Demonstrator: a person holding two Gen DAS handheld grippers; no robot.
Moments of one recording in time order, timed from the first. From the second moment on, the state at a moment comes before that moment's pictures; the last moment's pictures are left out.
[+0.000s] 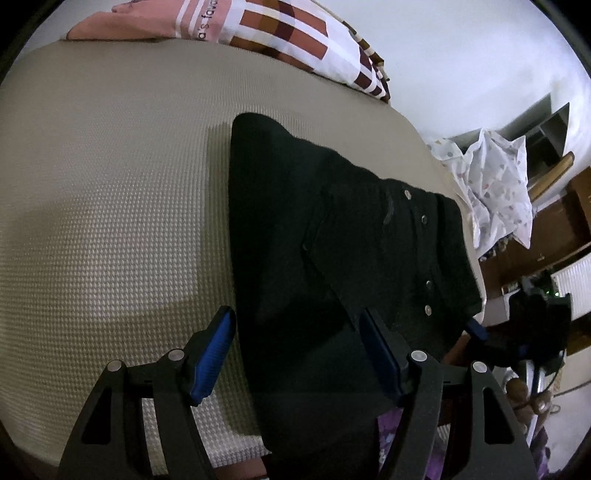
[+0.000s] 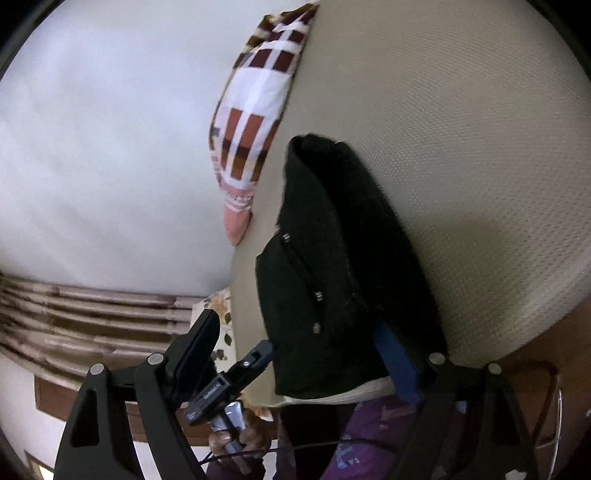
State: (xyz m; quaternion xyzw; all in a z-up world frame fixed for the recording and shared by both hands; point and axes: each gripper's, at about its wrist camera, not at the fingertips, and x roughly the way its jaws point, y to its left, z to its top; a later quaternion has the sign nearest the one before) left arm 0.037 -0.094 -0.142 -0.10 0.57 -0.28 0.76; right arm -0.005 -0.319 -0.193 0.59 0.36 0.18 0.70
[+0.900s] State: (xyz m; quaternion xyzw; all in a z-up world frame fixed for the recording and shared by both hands) left arm 0.035 -0.099 -0.133 -0.08 0.58 -0.28 0.76; right arm -0.022 -0.322 -0.232 0.62 0.38 0.16 0.66
